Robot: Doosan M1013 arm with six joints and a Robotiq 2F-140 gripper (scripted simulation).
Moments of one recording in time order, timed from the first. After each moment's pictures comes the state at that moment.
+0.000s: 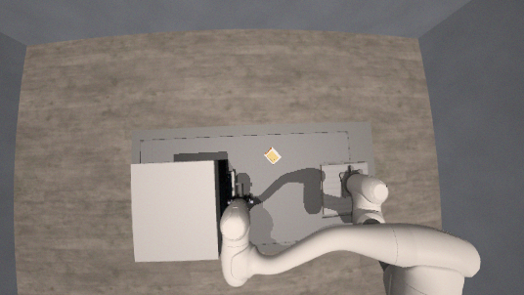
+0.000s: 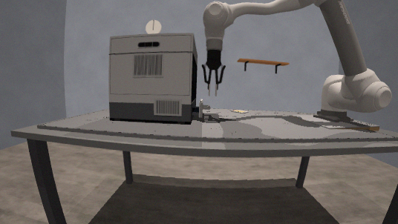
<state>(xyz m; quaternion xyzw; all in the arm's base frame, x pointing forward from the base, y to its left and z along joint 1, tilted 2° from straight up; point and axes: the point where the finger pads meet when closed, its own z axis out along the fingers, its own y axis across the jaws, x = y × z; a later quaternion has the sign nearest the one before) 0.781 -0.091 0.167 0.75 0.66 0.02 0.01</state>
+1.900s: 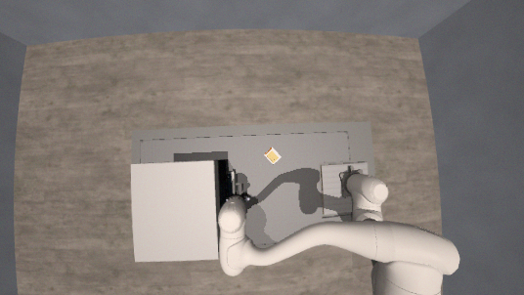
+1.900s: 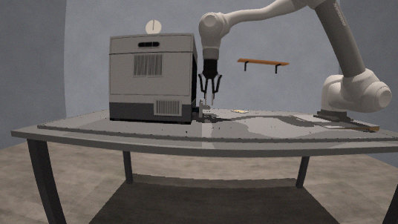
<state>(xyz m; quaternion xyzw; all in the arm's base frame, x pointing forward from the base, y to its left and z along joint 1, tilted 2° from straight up) 0.800 -0.093 0.116 0.74 0.67 0.02 0.01</state>
